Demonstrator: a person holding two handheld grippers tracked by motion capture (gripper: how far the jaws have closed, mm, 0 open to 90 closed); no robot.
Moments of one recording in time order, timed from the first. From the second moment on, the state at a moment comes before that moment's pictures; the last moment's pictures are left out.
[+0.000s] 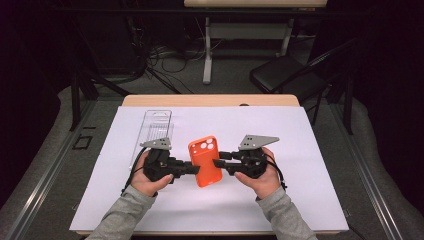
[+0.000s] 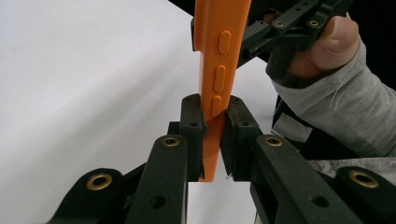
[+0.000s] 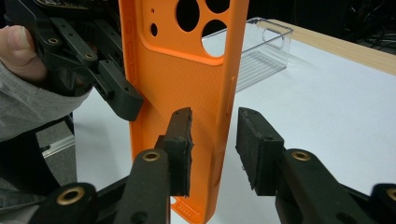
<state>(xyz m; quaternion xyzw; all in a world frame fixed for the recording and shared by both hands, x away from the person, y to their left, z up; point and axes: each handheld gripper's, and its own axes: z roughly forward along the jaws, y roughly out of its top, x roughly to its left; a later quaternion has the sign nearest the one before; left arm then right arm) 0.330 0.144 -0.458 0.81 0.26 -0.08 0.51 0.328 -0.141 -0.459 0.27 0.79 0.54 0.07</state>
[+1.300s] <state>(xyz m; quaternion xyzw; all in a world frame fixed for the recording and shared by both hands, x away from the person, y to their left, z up) 0.331 0.144 -0.460 0.81 0.26 -0.09 0.51 0.331 -0.146 -0.462 0.26 0.79 0.55 0.05</state>
